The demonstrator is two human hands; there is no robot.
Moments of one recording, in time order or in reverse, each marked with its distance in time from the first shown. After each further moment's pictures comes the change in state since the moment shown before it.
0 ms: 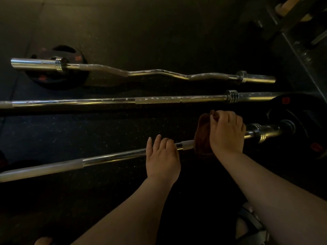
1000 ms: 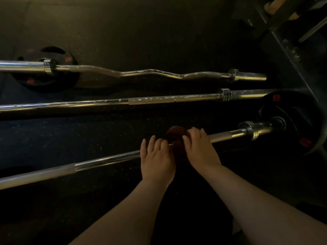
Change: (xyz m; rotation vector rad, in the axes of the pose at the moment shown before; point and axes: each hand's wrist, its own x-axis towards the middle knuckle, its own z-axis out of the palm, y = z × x) left_hand -0.001 0.004 -0.003 0.030 -0.018 -0.022; right_hand -0.040 -0.022 0.030 0.262 -0.340 -0.030
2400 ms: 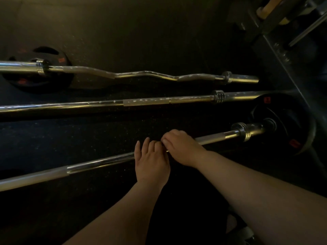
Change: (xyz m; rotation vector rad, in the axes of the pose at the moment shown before) left_hand -0.001 -0.002 0.005 -0.005 0.028 -0.019; right_hand 0.028 -0.026 -0.010 -0.232 -0.417 -0.287
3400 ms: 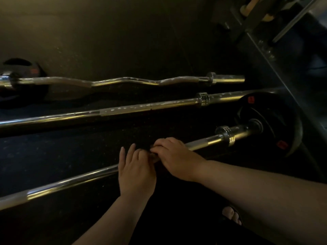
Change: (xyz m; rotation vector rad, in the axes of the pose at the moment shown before) left_hand 0.016 0.025 0.010 0.071 0.028 0.029; right_hand -0.028 0.052 -0.011 -0.128 0.073 -0.270
